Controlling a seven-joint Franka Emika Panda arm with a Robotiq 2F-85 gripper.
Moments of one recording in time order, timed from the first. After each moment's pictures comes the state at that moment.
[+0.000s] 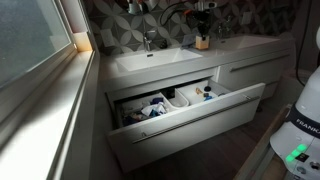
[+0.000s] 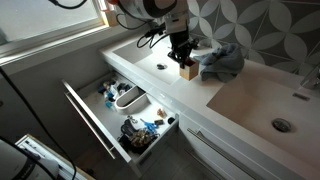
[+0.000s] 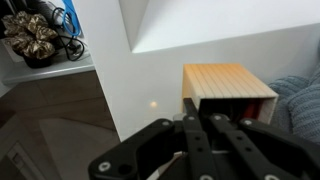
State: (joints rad) arm -0.23 0.43 -0.30 -1.64 -0.07 2.16 1.58
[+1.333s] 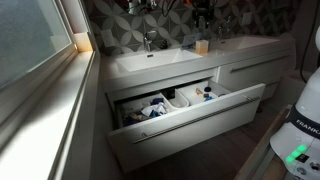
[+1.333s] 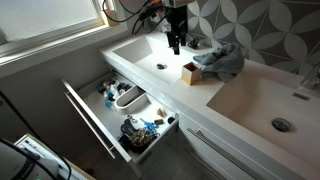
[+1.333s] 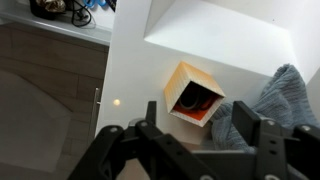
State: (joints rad) arm -0.24 0.34 -0.27 -1.58 -0.03 2.04 1.13
